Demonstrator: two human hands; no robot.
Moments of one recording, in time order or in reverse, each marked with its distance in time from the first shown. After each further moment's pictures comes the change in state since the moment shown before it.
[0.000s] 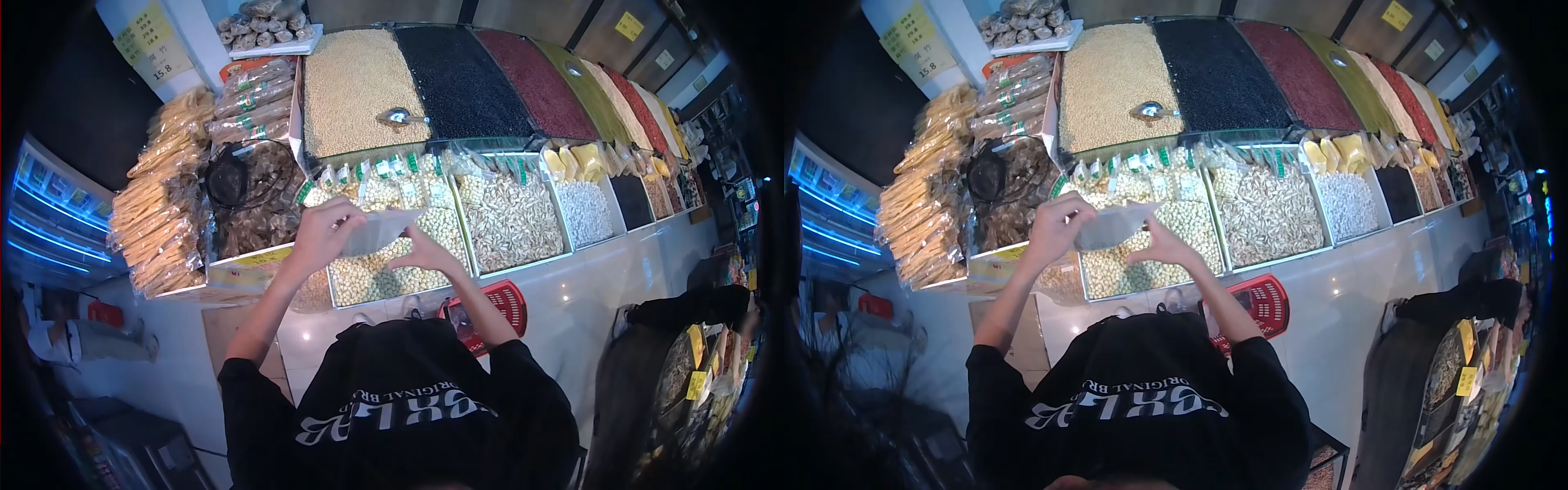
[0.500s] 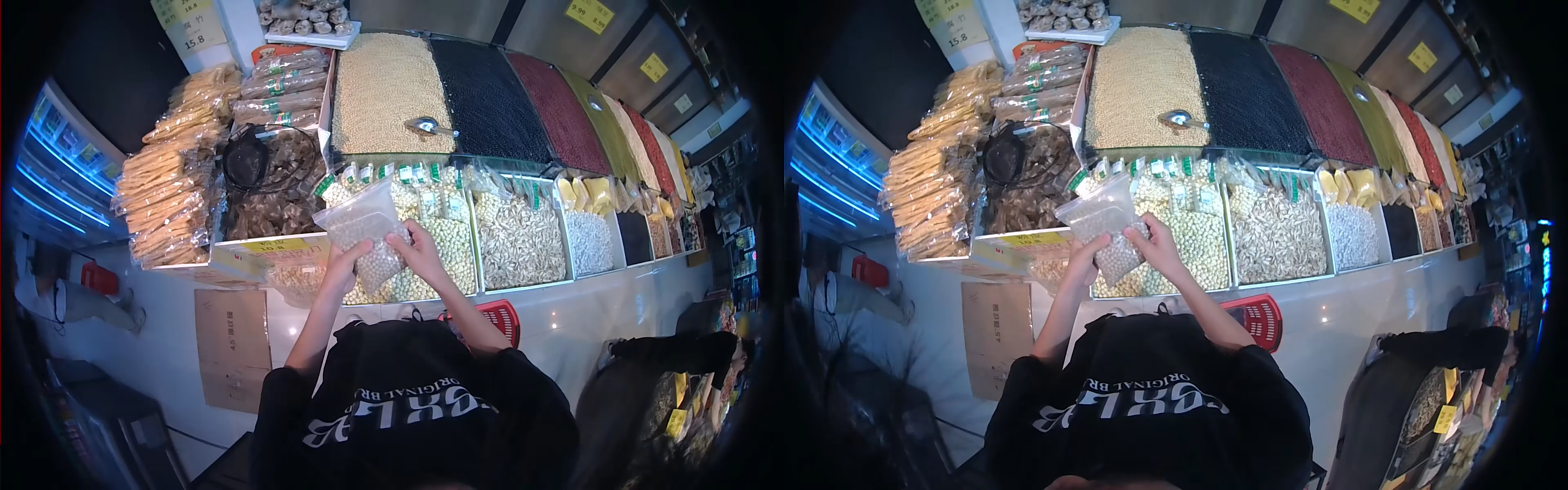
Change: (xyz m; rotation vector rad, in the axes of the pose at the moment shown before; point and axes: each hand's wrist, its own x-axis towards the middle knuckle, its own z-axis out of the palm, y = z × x) left_hand -0.070 -0.078 0.088 -1.308 0.500 -0.521; right_hand 0.023 -0.032 0.048 0.142 0.121 0.182
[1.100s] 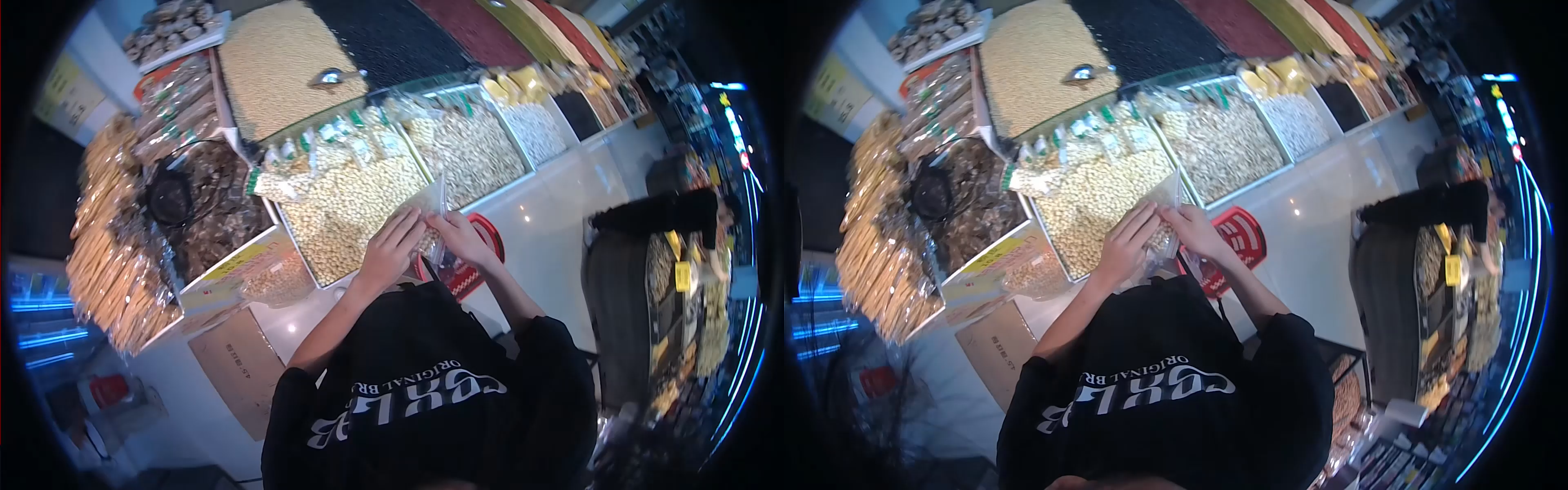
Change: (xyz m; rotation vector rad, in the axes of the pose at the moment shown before) left_hand -0.035 -0.050 0.075 1.209 -0.708 0.902; right_hand -0.119 -0.045 -0.067 -0.173 0.298 0.534
